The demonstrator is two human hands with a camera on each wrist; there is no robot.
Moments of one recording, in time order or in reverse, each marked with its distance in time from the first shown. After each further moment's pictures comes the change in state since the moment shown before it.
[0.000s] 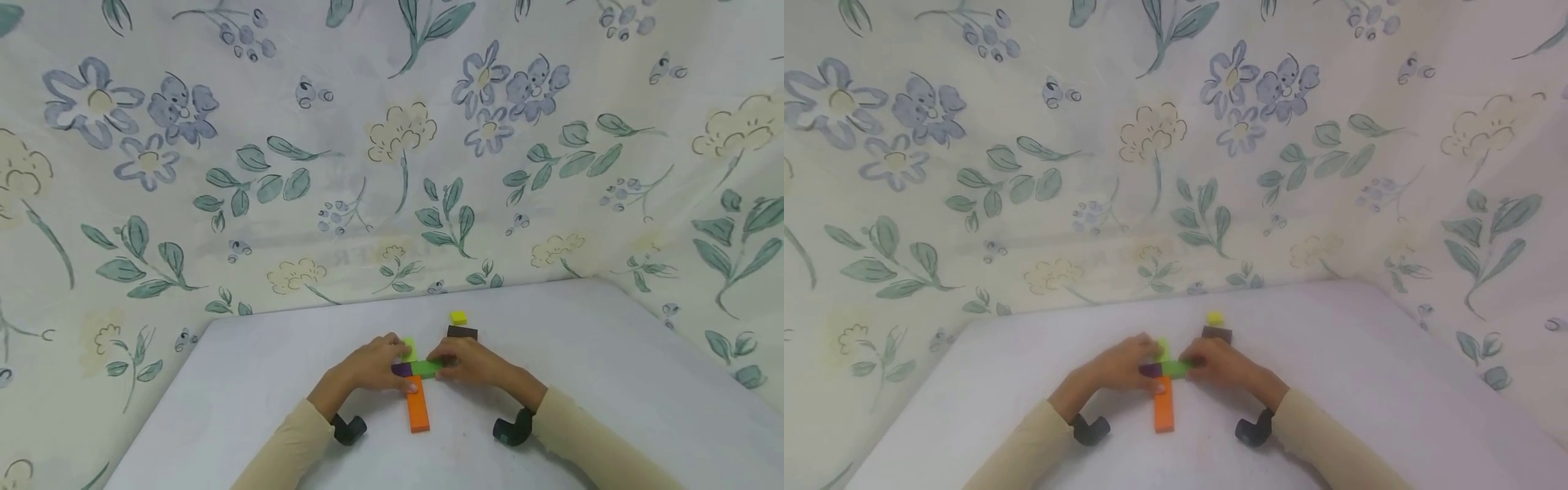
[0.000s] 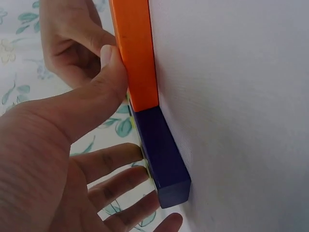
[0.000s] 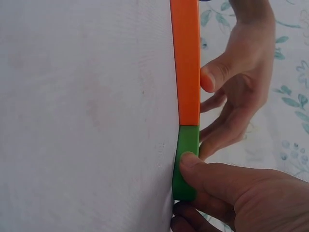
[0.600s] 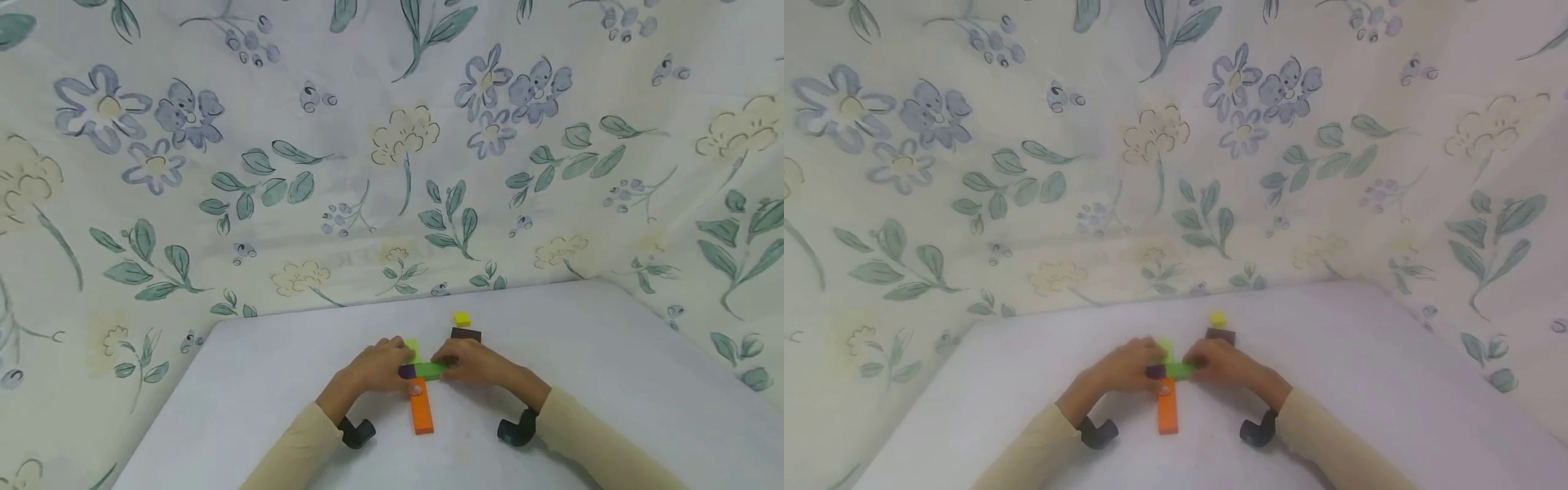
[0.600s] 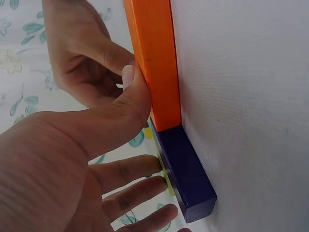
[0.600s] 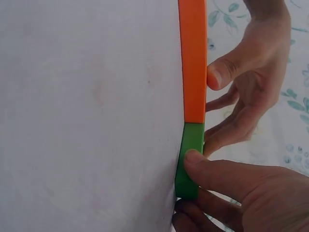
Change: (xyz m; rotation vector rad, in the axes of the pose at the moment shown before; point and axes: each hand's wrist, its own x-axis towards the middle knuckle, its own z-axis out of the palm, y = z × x) left_hand -0.005 0.014 -0.008 0.075 0.010 -0.015; right_hand 0.001 -0.007 -0.006 -0.006 -0.004 -0.007
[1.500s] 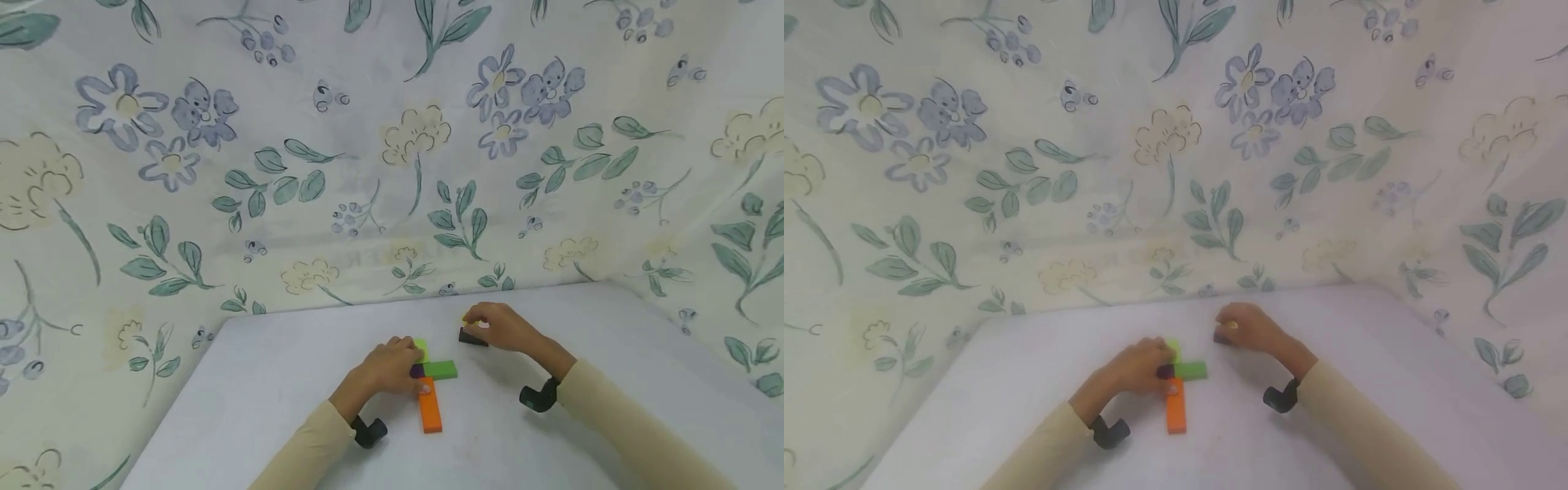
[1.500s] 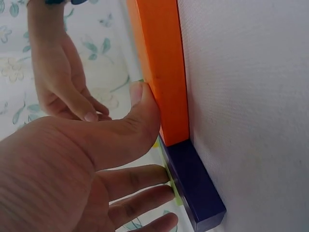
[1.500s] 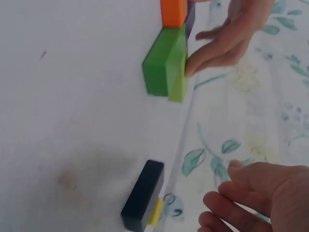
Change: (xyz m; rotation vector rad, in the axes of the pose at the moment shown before) left_hand -0.004 0.008 0.001 0.090 -0.005 -0.034; right_hand 0.005 0.015 -0.050 -0.105 0.212 0.081
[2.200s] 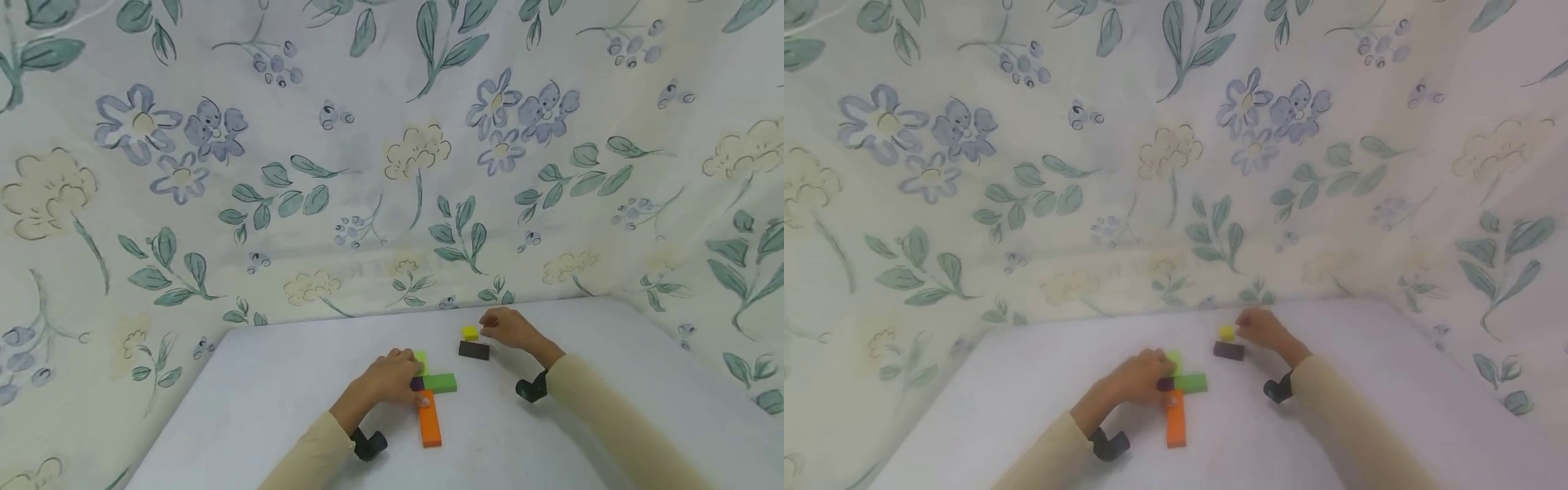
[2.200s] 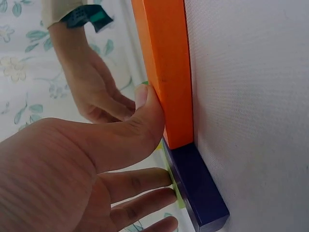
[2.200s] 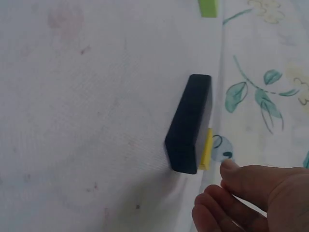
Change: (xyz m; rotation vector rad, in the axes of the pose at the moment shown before) left_hand 0.000 0.004 0.000 0.008 0.014 -0.011; right_hand 0.024 0.063 0.006 0.053 -0.023 0.306
